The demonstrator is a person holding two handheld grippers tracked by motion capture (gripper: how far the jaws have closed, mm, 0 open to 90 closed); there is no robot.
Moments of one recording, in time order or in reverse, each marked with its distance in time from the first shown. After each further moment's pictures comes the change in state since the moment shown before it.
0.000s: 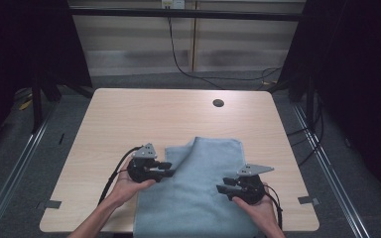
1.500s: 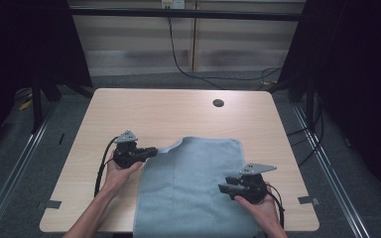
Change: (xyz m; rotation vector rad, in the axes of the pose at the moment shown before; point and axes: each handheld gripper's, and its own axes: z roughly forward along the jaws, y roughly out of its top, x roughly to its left) left arm 0.065 -0.019 -0.022 -0.125 0.199 -0.231; right arm -0.007 -0.001 -0.004 0.001 -0.001 0.021
